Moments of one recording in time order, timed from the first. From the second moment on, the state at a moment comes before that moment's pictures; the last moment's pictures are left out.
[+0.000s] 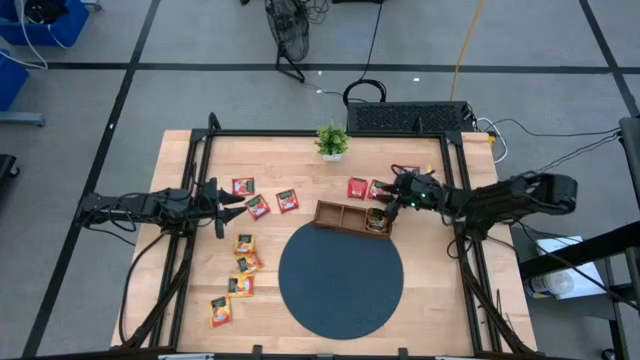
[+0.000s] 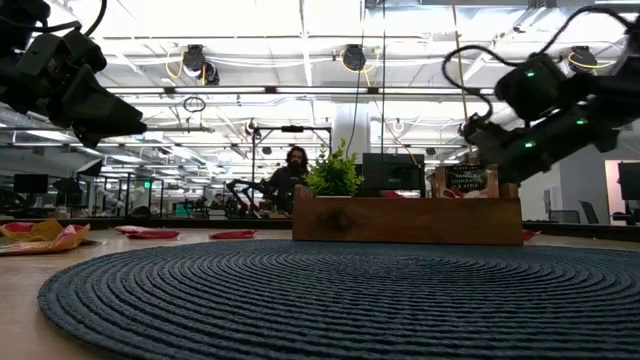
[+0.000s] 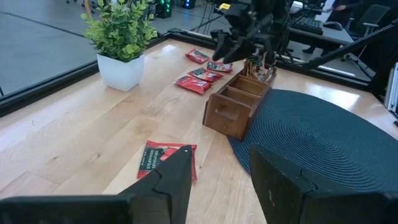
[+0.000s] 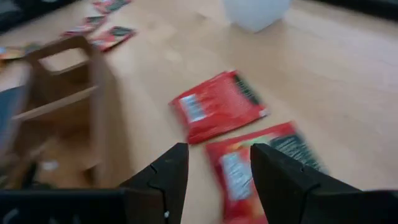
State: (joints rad) left arm -0.07 0.03 0.12 -0.33 -0.29 -0.27; right arm -0.36 1.26 0.14 0.63 0.09 0.29
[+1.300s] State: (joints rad) left arm -0.07 0.03 0.12 -0.33 -0.29 -0.27; right arm -0.24 1.94 1.40 -0.80 -0.18 -0.25
